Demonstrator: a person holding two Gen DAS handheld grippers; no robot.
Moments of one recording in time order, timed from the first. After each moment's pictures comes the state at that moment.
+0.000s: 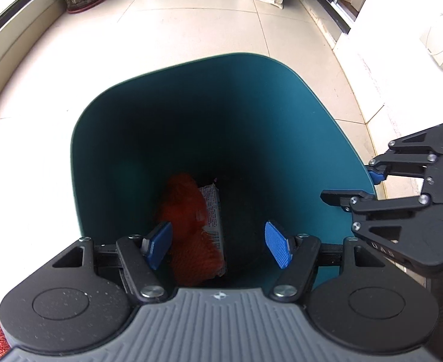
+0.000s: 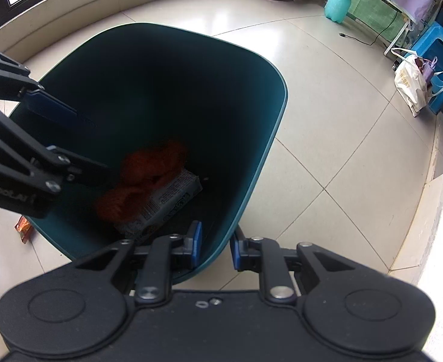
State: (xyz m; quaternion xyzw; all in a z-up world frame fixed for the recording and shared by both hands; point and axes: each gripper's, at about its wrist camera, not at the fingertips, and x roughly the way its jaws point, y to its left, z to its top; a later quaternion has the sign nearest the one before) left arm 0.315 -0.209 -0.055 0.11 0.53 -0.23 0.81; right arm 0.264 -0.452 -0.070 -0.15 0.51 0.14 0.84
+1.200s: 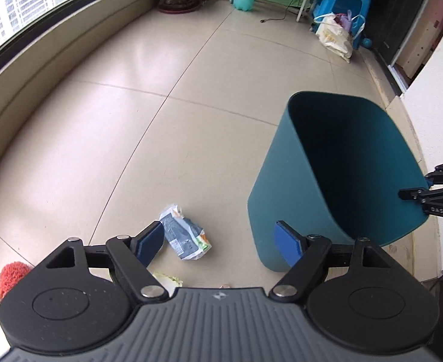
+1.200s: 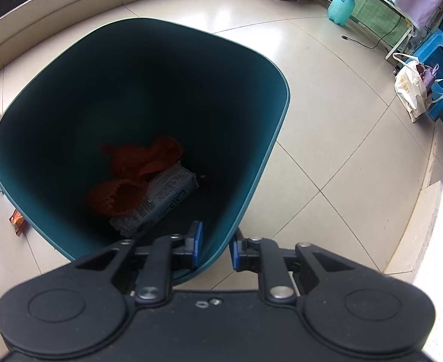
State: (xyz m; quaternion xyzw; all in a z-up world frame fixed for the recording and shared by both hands) left arm 0.308 -0.022 -0.035 0.01 0.51 -0.14 0.85; right arm 0.265 -0.444 -0.072 -0.17 0.51 0.13 0.83
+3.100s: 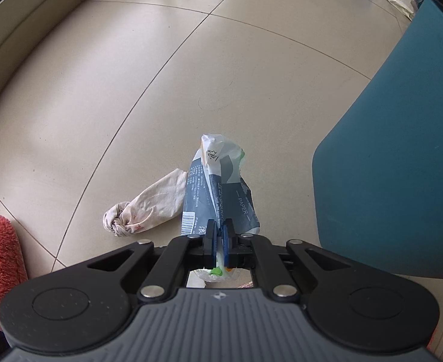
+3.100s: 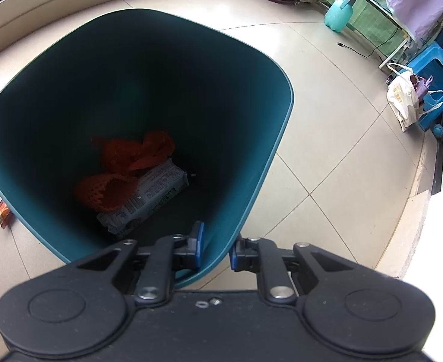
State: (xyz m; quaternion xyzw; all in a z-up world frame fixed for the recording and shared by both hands) left arm 0.349 -0.011 -0.152 0.02 0.59 -0.06 0.80; right arm 0.255 -0.431 -0.079 -0.20 0.50 0.12 0.83
